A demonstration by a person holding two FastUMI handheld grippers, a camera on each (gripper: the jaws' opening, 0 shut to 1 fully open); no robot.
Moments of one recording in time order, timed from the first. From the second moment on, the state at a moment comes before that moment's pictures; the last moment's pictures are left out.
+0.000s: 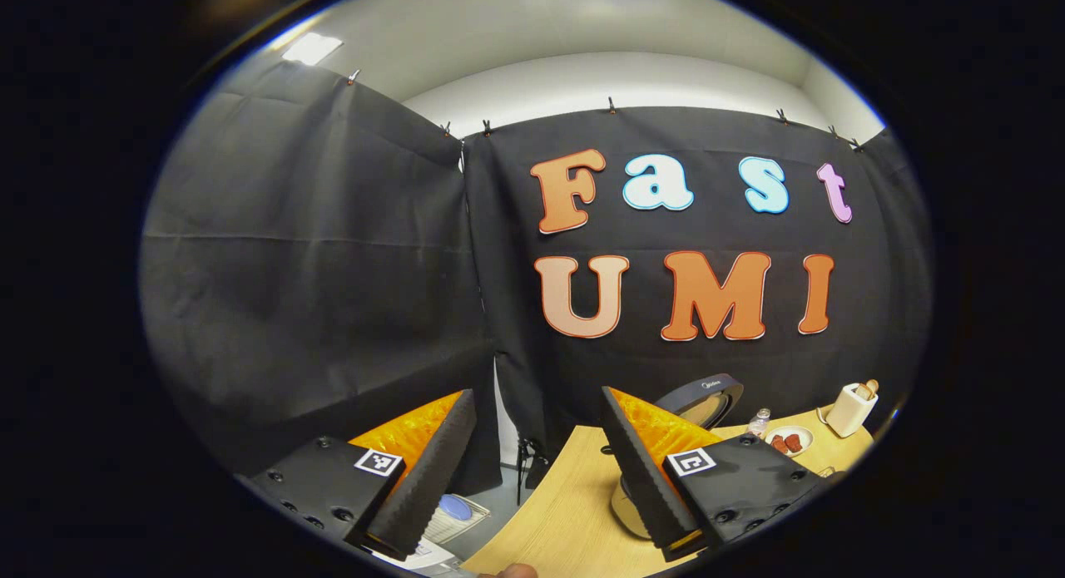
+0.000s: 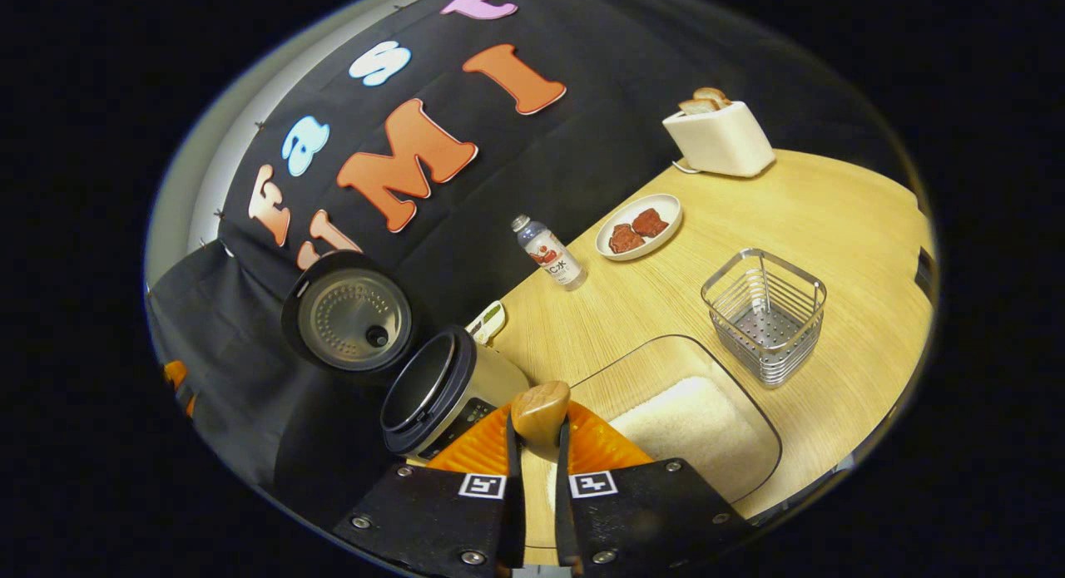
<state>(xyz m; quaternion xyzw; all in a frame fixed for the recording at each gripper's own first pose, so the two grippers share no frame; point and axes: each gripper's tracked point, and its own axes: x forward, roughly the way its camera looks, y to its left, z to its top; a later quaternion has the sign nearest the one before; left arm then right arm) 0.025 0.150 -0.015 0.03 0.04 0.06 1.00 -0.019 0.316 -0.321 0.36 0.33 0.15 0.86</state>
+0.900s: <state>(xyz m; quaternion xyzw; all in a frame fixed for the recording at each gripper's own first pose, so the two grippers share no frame) 0.022 0.148 0.001 0.04 0.01 0.06 1.00 -0.001 0.260 -0.296 0.57 0.32 0.07 0.76</state>
